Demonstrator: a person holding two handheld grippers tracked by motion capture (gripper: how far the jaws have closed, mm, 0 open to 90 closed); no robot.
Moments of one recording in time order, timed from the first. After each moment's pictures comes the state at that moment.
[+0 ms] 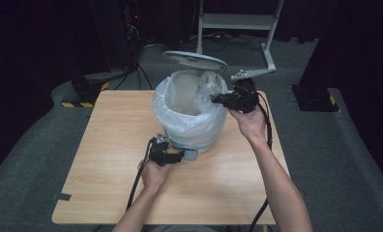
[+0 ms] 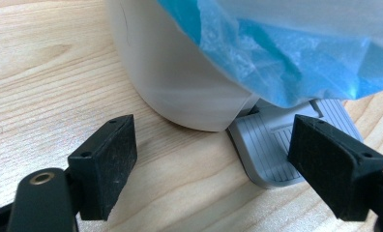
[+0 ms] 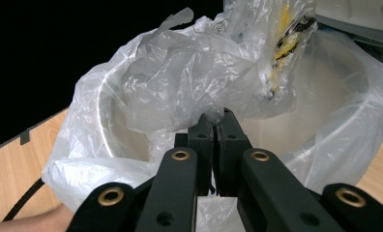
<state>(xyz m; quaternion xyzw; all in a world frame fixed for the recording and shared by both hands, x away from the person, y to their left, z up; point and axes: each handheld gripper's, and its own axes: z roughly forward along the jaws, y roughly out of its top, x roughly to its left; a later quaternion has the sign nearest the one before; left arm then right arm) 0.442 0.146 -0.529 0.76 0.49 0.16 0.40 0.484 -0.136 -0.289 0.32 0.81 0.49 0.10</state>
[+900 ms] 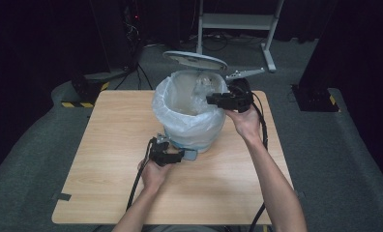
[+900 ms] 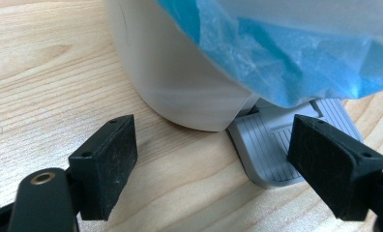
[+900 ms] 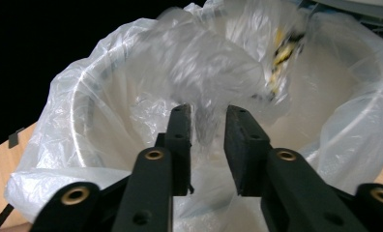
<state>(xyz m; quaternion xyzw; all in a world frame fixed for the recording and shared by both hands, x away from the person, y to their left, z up) 0.441 0.146 -0.529 0.76 0.49 0.16 0.40 0.497 -0.126 -0.301 0.34 0.81 0.48 0.10</state>
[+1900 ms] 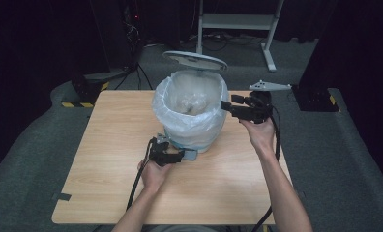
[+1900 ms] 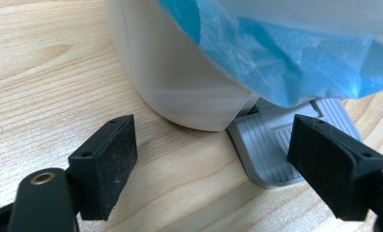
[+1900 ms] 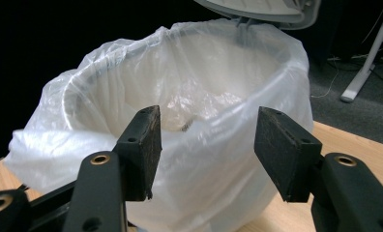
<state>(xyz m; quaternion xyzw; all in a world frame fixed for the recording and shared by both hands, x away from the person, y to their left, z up) 0.441 0.145 -0.529 0.76 0.49 0.16 0.40 0.465 -0.175 -0.314 0.36 0.75 0.53 0.15</state>
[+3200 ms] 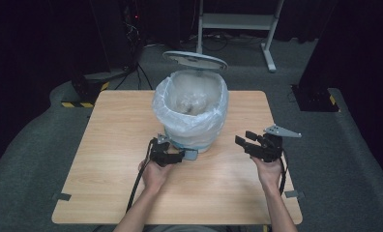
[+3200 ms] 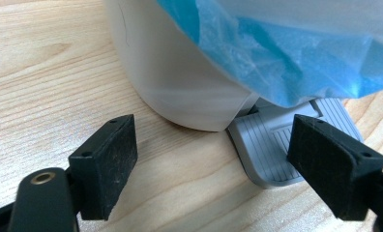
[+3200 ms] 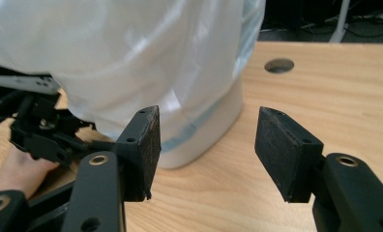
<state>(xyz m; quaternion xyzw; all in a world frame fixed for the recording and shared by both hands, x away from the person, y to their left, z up) 0.440 0.142 -0.529 0.76 0.49 0.16 0.40 0.414 -0.224 -0.429 0.44 0.72 0.53 0.14</state>
